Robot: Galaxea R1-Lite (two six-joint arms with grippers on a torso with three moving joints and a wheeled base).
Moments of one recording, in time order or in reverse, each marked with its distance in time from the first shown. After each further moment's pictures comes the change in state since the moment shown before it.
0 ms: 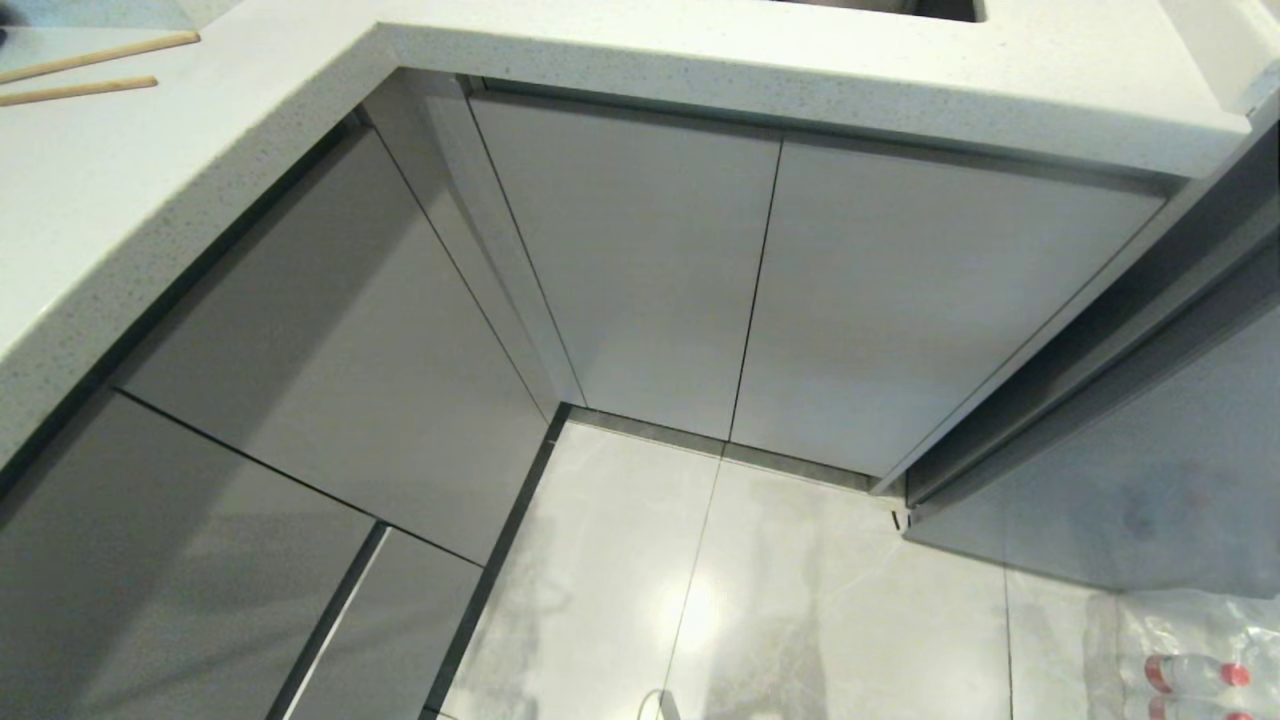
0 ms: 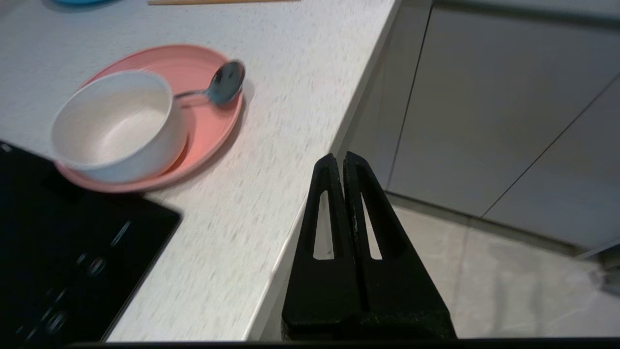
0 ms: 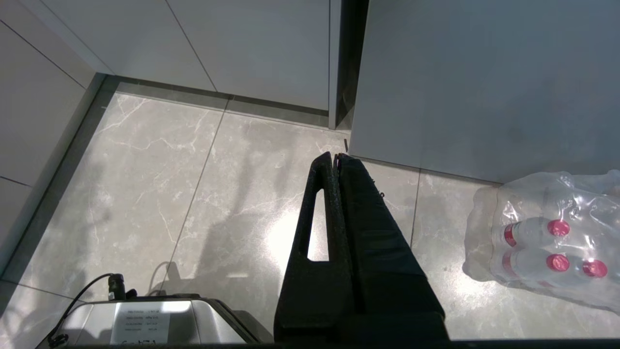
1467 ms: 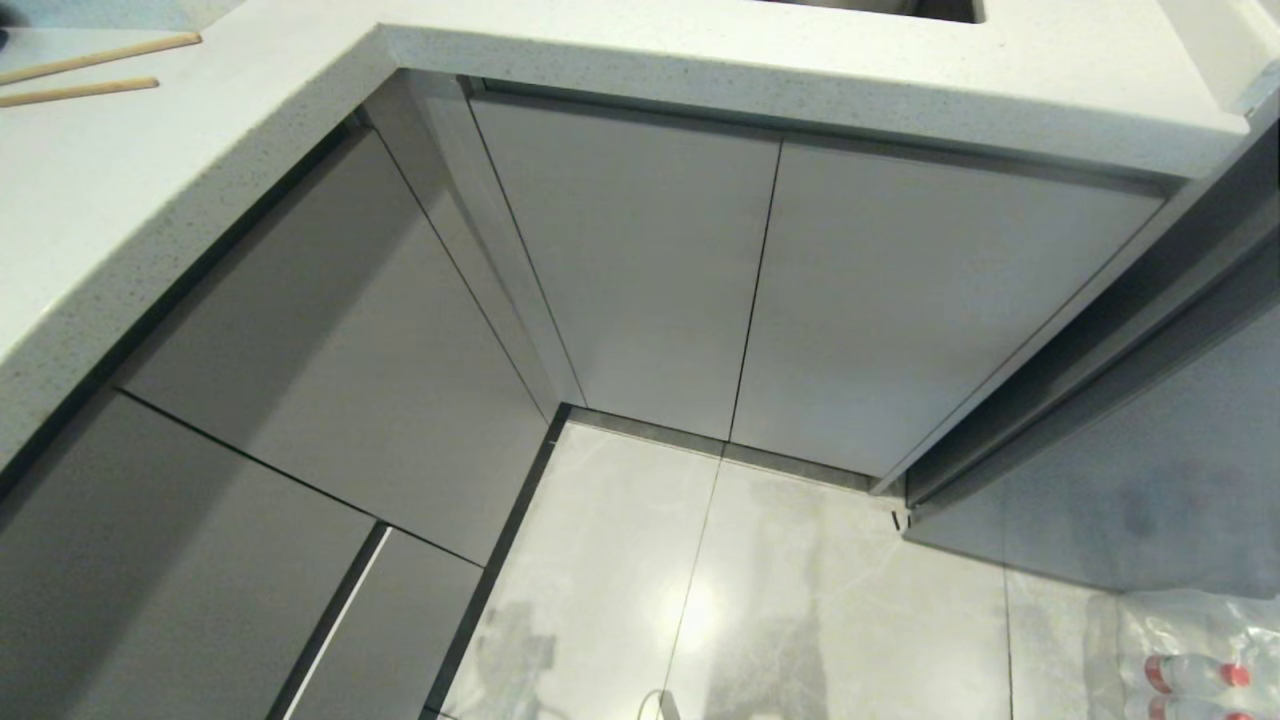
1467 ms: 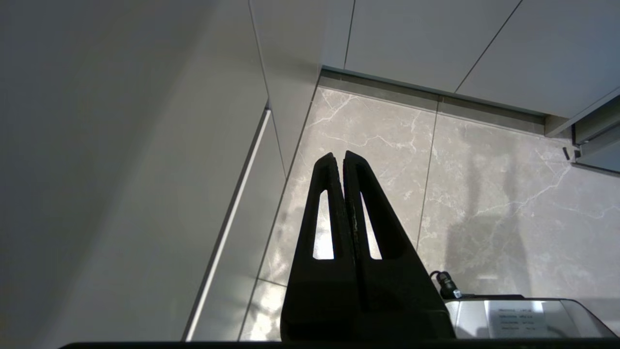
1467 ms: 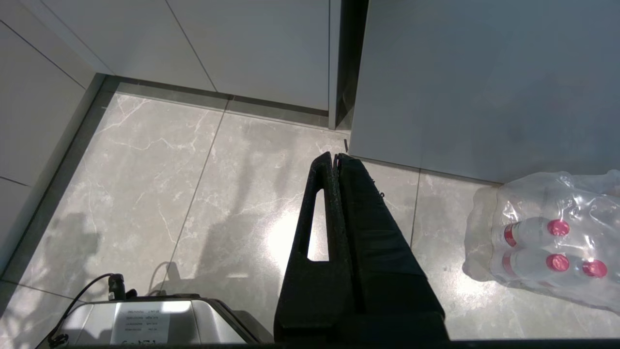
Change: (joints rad) left arm -0.018 -0.454 1.160 -0.517 -0.123 -0.078; right arm 0.000 0.000 0.000 0.000 0.000 0.000
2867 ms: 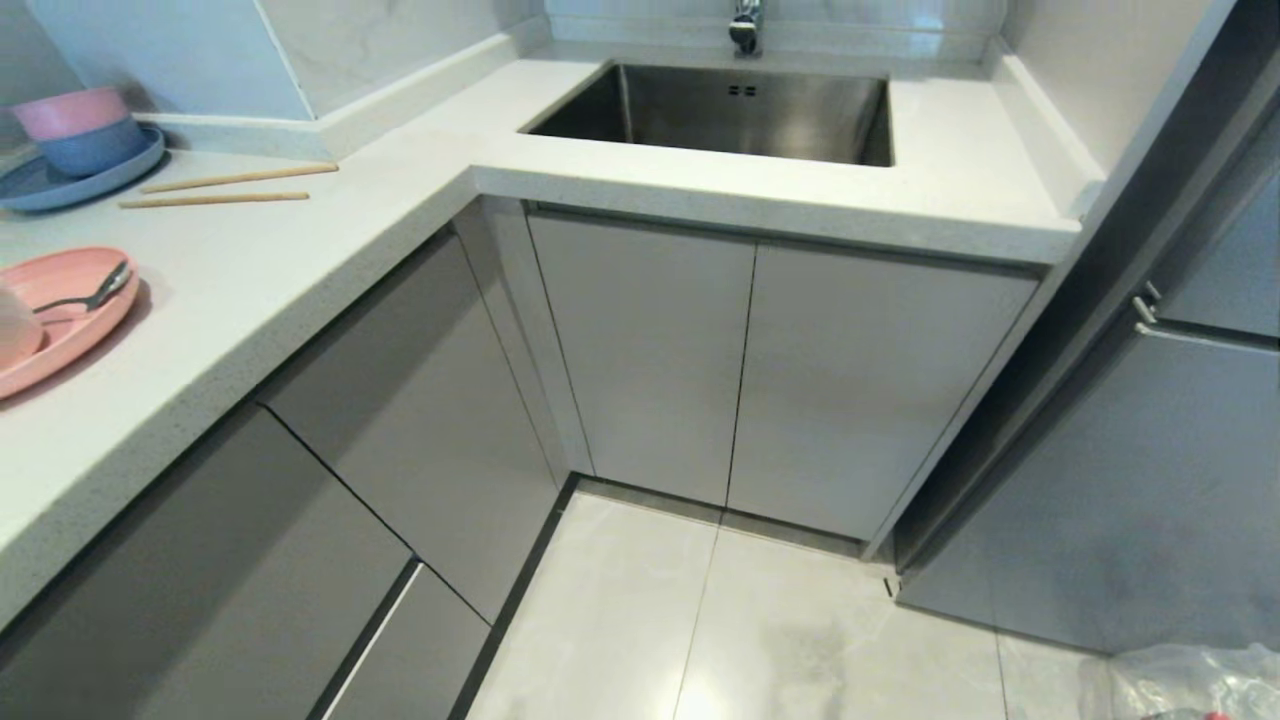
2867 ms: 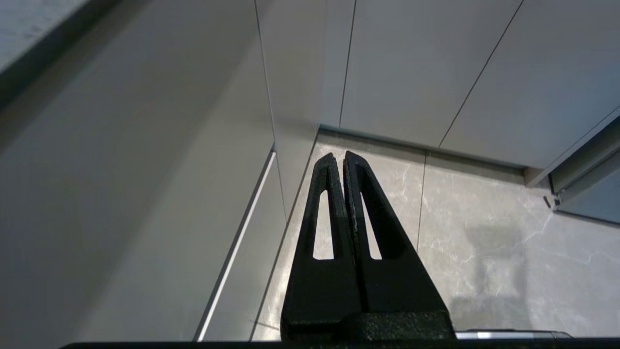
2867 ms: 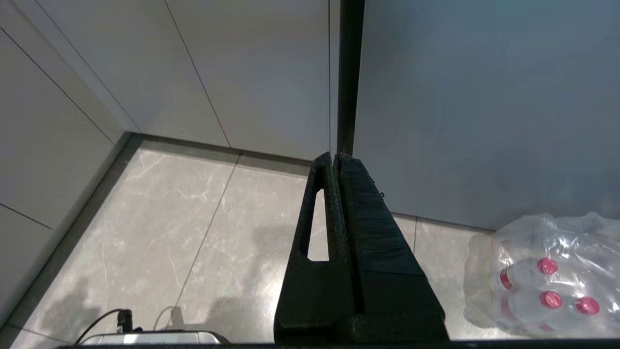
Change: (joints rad) left arm 0.000 0.001 0.001 -0.002 0.000 -0.002; right arm 0.000 0.000 0.000 0.000 0.000 0.000
